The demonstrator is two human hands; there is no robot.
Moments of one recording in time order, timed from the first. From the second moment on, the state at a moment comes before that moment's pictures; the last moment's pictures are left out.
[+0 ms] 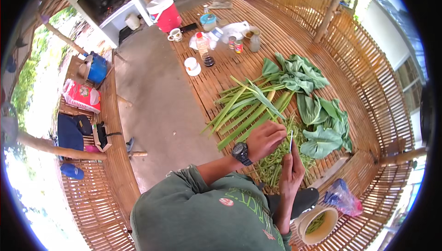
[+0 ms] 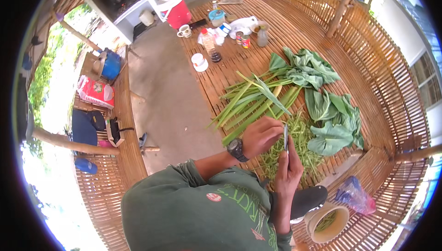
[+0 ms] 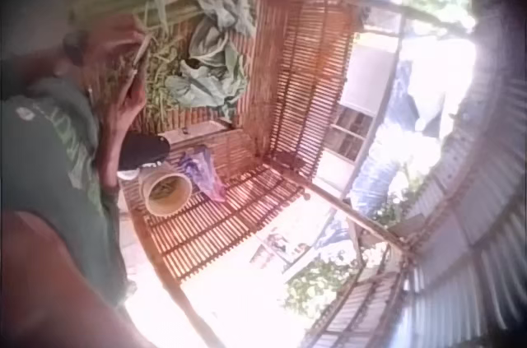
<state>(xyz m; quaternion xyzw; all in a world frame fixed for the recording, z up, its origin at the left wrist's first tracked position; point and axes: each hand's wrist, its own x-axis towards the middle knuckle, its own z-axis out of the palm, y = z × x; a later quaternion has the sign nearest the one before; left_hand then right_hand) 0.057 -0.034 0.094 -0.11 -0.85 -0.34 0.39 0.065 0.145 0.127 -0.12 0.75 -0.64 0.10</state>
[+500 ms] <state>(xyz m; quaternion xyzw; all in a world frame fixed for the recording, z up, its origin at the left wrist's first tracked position) 0.060 -0.037 0.092 -0.11 -0.85 -0.34 0.38 0.067 0.146 0.119 -0.12 0.75 -0.65 0.11</state>
